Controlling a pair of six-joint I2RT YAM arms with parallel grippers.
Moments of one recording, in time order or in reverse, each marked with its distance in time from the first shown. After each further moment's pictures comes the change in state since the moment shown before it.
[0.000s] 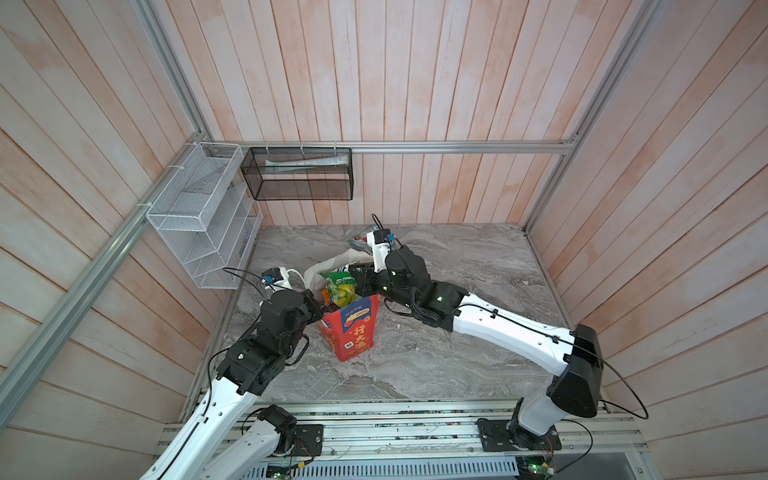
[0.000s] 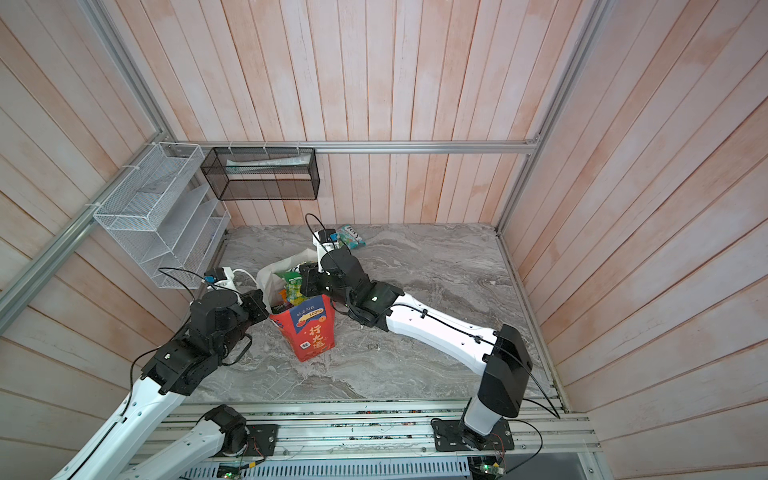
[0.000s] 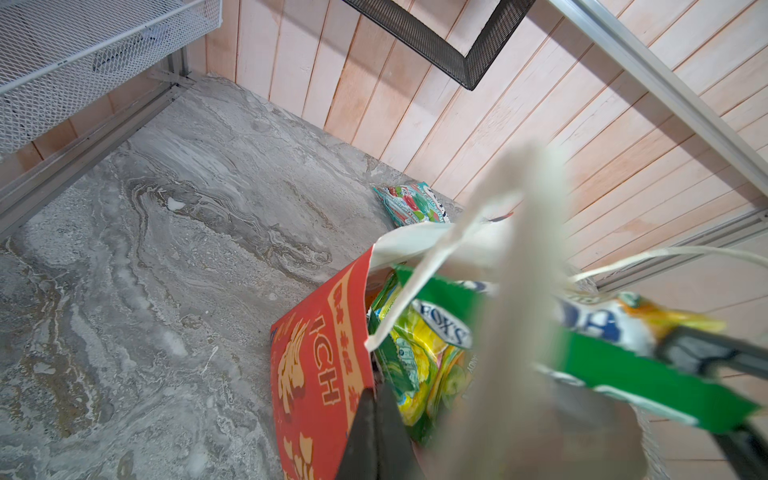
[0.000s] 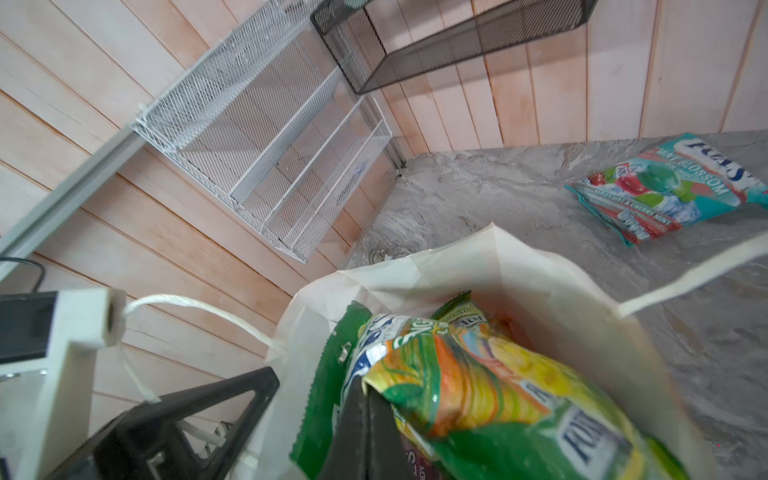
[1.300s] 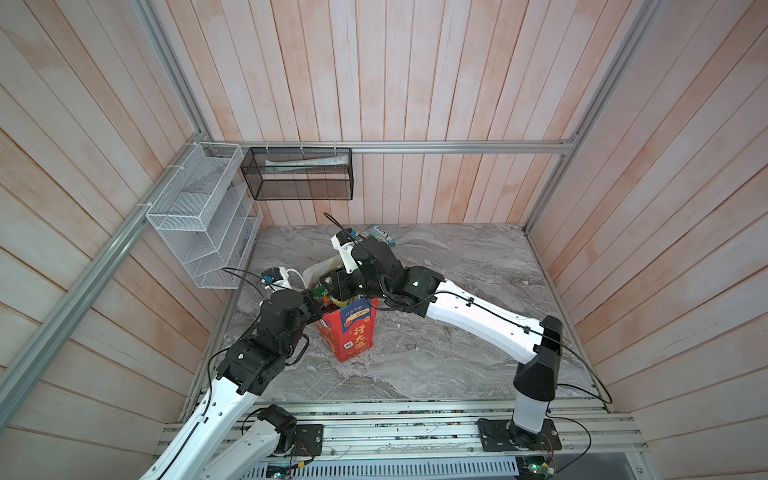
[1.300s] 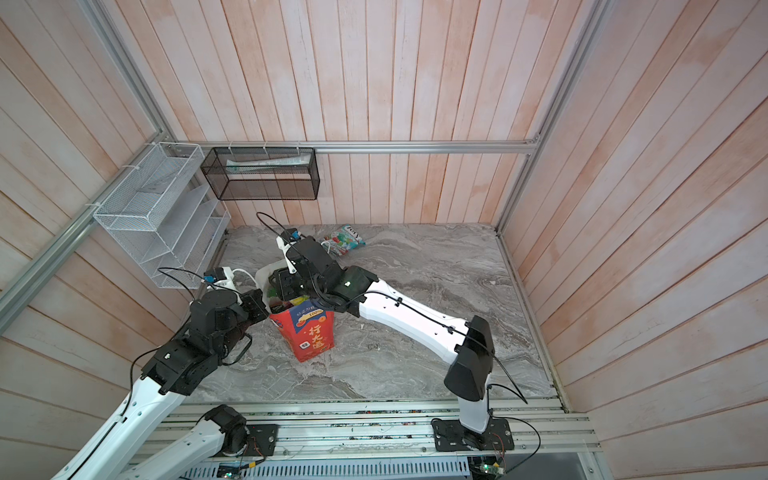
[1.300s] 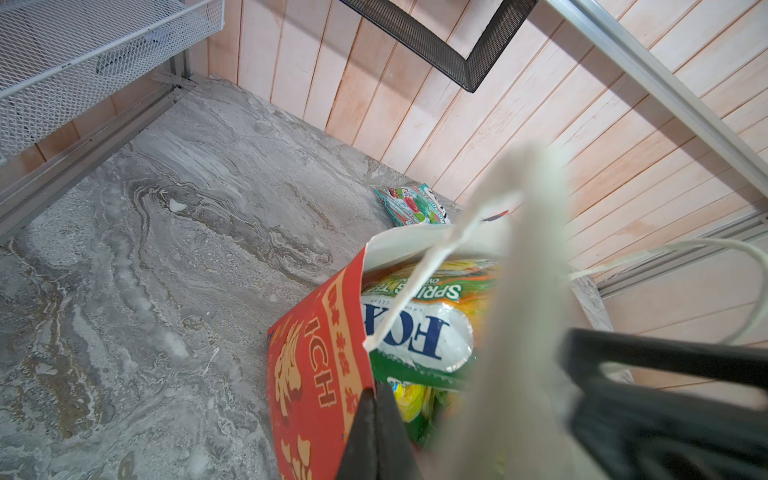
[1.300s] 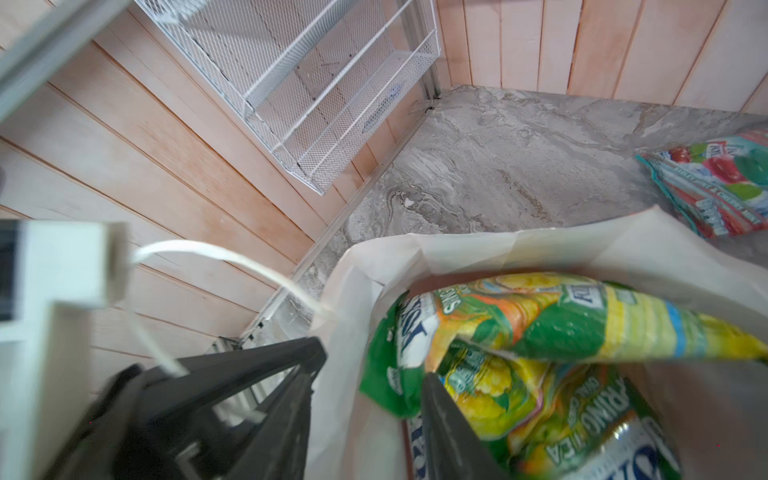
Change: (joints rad) left arm 0.000 0.000 0.000 0.000 -0.004 0.000; right arm 0.065 0.144 0.387 -0.363 -0.063 -0.129
